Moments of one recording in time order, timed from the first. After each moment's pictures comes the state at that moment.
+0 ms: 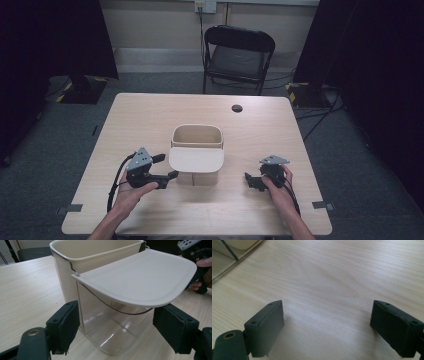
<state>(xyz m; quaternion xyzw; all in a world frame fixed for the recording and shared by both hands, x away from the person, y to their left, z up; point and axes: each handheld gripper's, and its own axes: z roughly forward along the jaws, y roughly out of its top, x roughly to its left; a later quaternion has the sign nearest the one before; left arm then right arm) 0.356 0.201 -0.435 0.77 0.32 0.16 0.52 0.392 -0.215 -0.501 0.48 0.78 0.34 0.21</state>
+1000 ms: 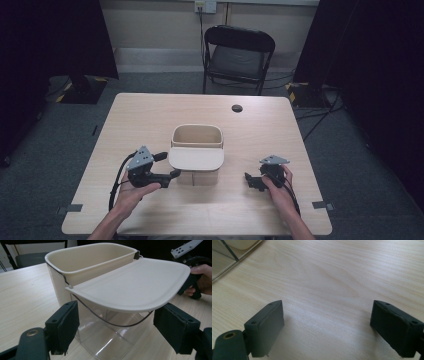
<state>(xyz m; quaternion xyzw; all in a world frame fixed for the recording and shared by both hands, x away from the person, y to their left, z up) 0.354 0.195 -0.428 0.77 0.31 0.17 0.53 0.392 -0.215 -0.501 0.48 0.78 0.34 0.21</state>
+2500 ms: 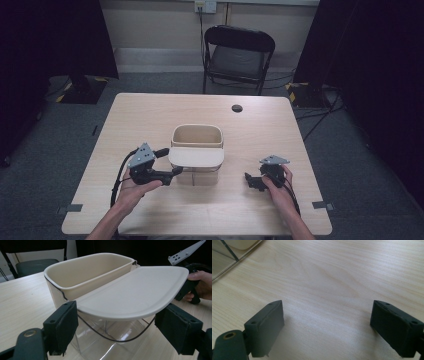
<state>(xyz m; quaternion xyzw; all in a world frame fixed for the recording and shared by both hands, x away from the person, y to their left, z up) 0.360 0.190 -0.420 0.76 0.30 0.18 0.55 0.392 -0.215 -0.501 0.48 0.78 0.34 0.21</state>
